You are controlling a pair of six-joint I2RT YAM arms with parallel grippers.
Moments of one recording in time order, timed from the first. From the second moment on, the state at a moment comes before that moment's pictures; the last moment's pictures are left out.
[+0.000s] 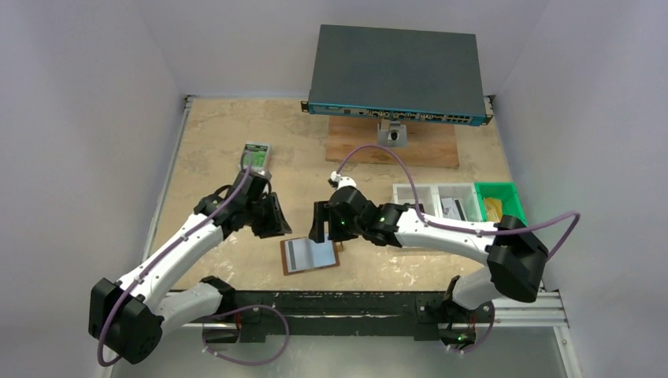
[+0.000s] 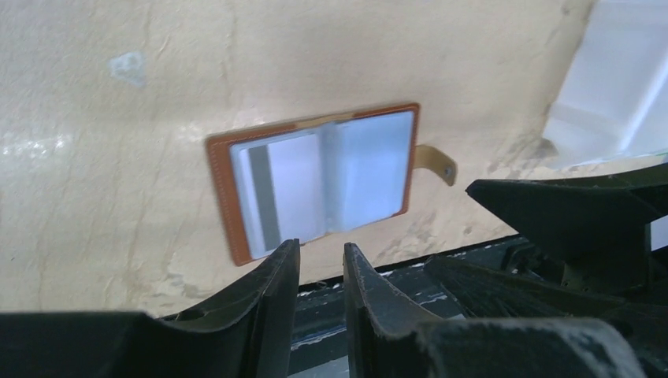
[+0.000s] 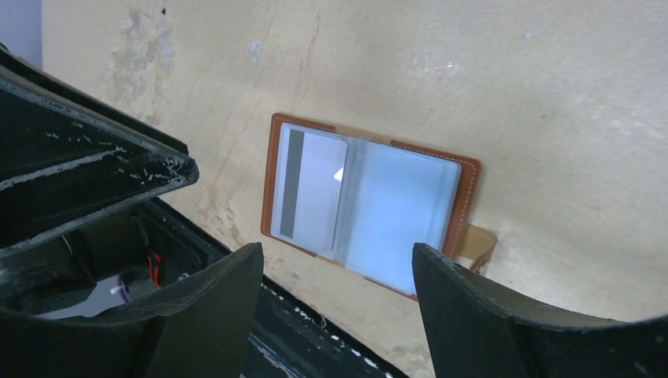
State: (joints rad) left arm -0.50 1.06 0.81 -0.75 0.17 -0.78; right arm 1.05 1.44 0.95 -0.28 0.09 0.83
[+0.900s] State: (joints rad) left arm -0.45 1.18 0.60 -0.63 0.20 -0.78; right arm 1.05 1.77 0.98 -0.07 -0.07 0.84
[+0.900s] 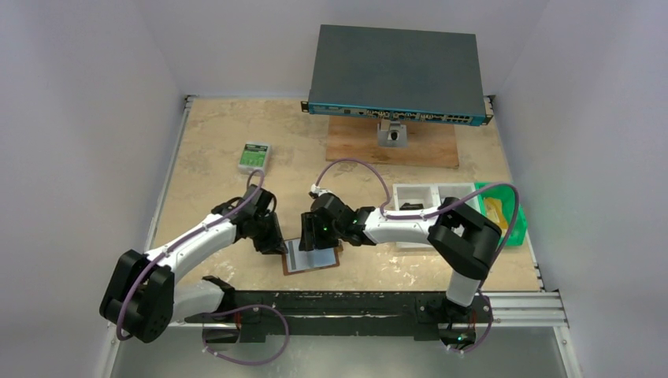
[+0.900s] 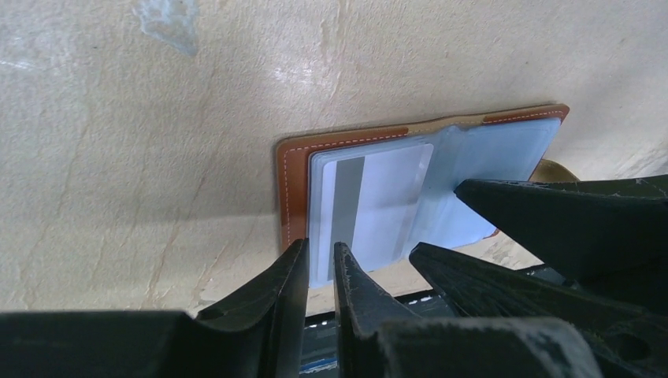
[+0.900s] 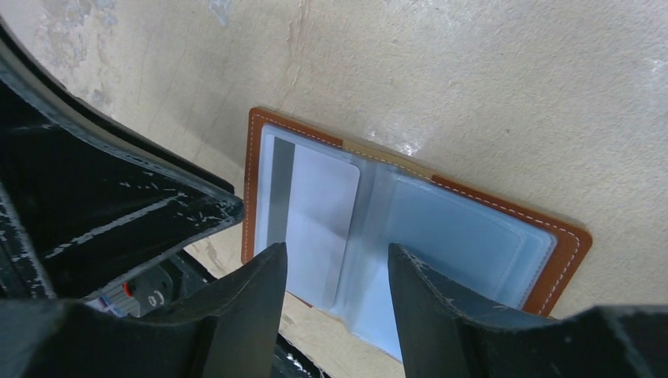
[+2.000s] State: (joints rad) left arm -0.45 1.27 0.58 -0.53 0.26 -0.81; right arm 1.10 1.83 1.00 -0.05 -0.08 0.90
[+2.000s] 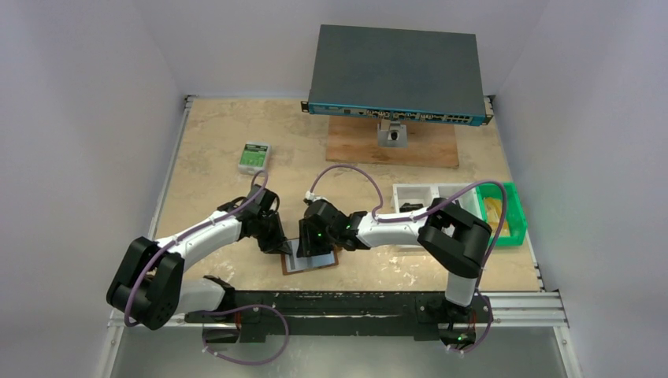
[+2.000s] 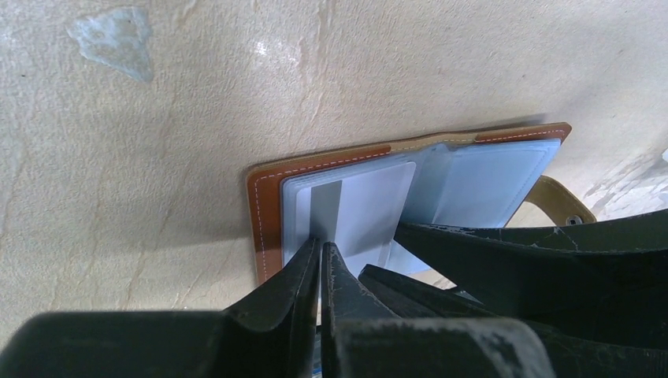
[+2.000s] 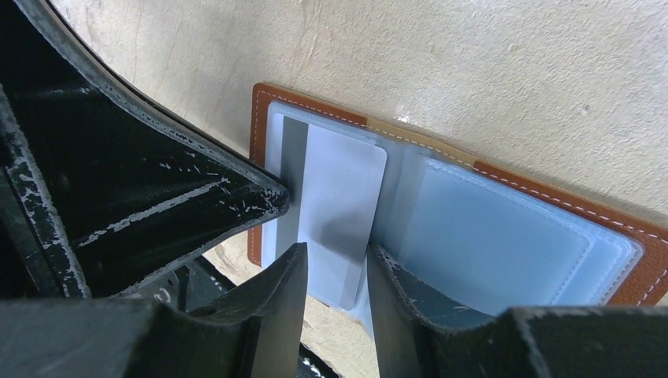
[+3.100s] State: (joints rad) left arm -0.51 1.27 0.58 -0.56 0.21 -0.83; right arm 1.04 1.82 0.89 0.15 -0.20 0.95
